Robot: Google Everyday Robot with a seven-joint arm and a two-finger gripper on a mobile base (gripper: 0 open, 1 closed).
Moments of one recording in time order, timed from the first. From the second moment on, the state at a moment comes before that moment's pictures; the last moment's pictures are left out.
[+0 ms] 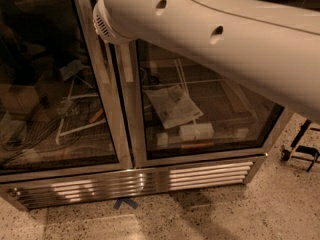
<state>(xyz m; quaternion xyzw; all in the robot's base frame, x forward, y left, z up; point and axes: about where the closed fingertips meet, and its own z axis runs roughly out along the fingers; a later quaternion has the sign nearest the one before) 0.600 0.102 1.011 -0.32 0.81 0.08 0.48</state>
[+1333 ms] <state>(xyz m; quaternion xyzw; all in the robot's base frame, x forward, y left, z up) 0.618 0.128 1.020 -0.33 0.80 0.08 0.49</state>
